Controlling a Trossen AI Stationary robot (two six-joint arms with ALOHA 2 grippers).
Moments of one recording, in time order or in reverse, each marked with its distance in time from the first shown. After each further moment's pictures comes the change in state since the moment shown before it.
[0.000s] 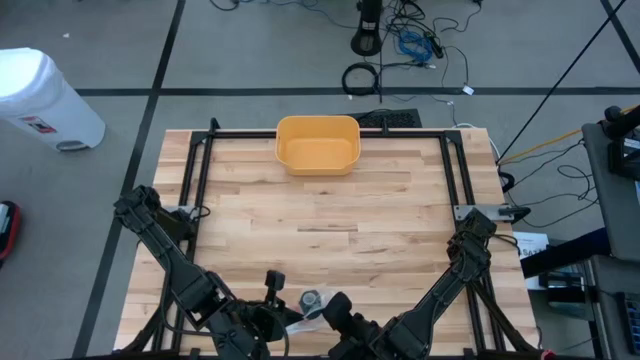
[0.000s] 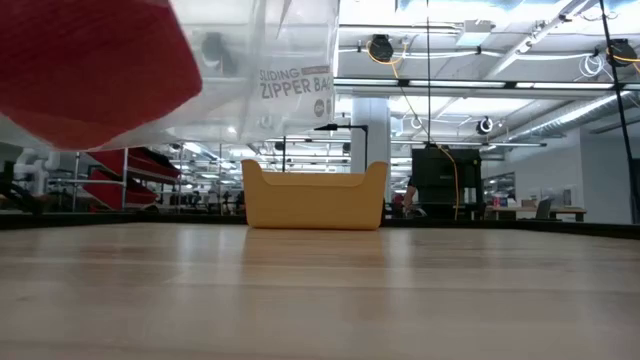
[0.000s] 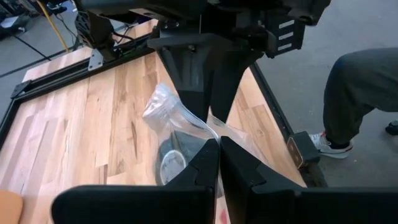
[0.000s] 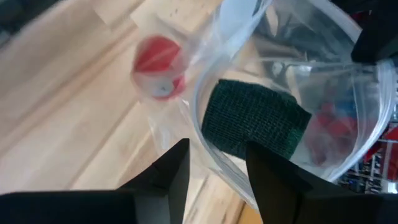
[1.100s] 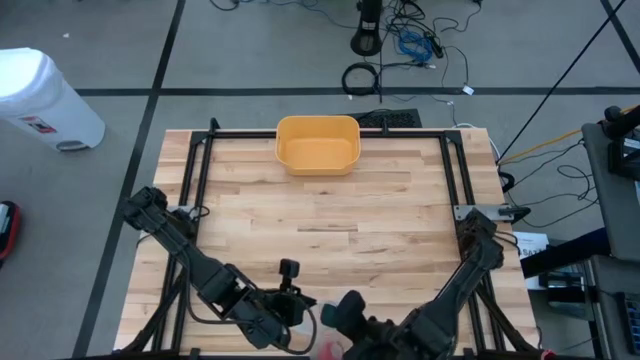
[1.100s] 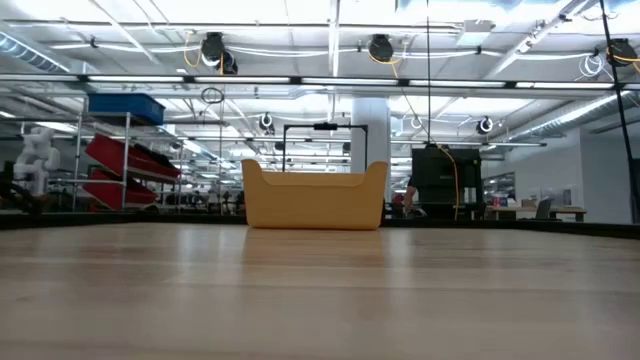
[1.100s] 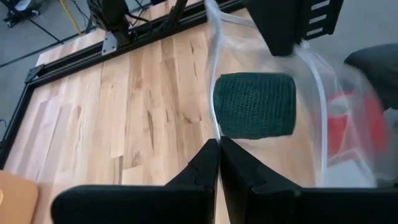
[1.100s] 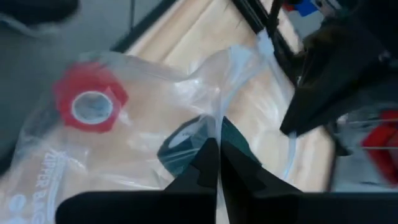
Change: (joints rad) left arm 0.101 0.043 0.000 -0.001 0.027 0.028; right arm 0.028 -0.108 0.000 0.000 -0.156 0.104
